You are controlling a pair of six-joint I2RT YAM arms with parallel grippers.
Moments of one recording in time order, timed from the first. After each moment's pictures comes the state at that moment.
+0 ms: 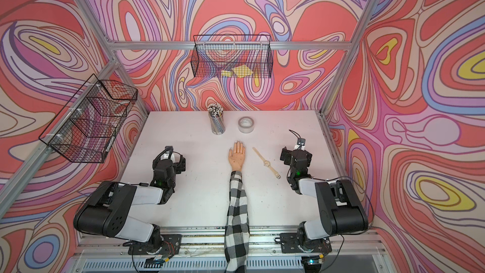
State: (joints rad) left arm -0.18 1.49 0.30 0.84 -0.44 0.07; right arm 0.08 1.49 0.43 0.70 0.26 0.10
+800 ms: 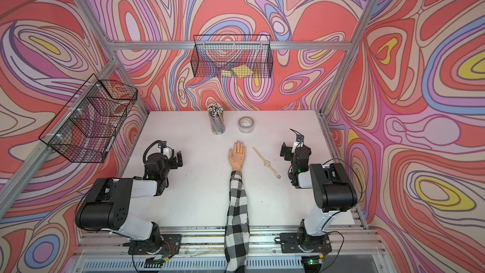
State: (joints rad) left arm 0.00 1.54 0.38 0.77 -0.08 -0.01; right arm 0.01 1.70 0.48 0.94 0.11 0.04
